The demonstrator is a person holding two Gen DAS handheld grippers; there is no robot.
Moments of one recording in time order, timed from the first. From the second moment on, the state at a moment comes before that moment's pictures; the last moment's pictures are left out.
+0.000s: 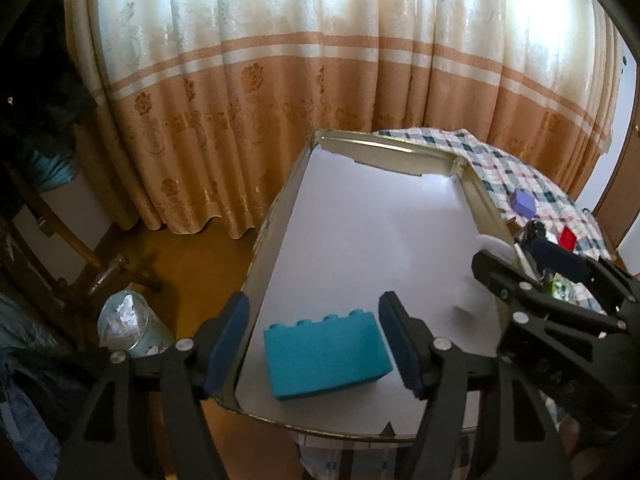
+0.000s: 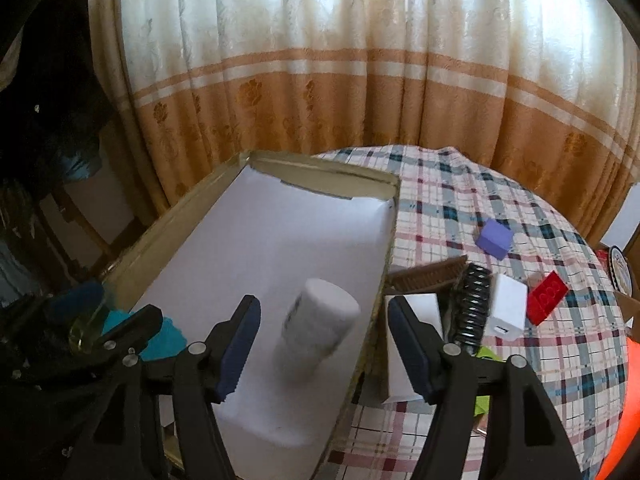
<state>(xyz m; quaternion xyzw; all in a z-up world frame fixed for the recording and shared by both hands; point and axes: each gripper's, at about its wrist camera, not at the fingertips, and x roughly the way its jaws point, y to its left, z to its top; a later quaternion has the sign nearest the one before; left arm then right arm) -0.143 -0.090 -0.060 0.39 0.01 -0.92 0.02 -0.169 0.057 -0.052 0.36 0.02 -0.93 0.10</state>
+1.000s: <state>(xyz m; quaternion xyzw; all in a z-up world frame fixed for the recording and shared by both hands) -0.130 -0.047 -0.038 0.35 -0.05 -0.93 0.04 -0.116 0.145 -0.038 0.32 -0.09 -0.94 0.01</state>
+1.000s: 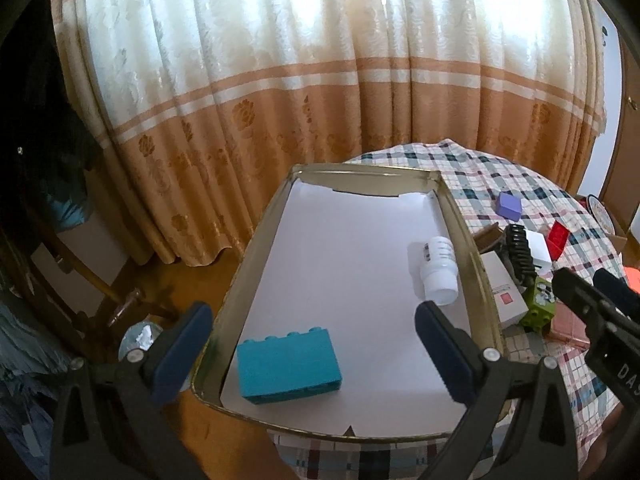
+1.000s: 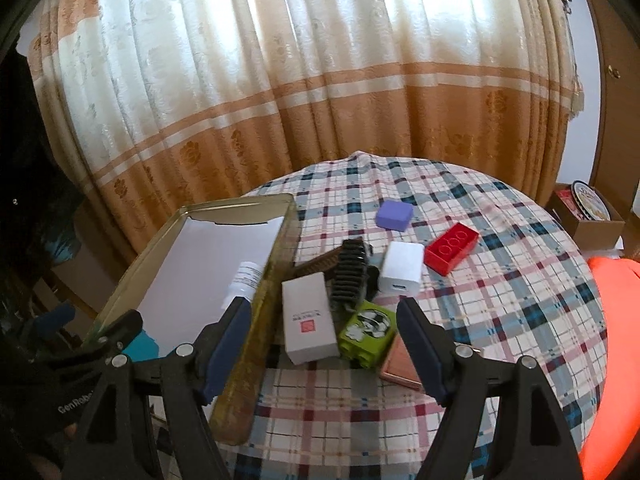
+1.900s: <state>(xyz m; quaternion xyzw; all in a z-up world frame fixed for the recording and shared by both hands) -0.124 0.006 -0.047 0.38 -0.07 -0.92 -0.02 -0.094 0.215 -0.064 0.35 -0.11 -0.93 -0.05</state>
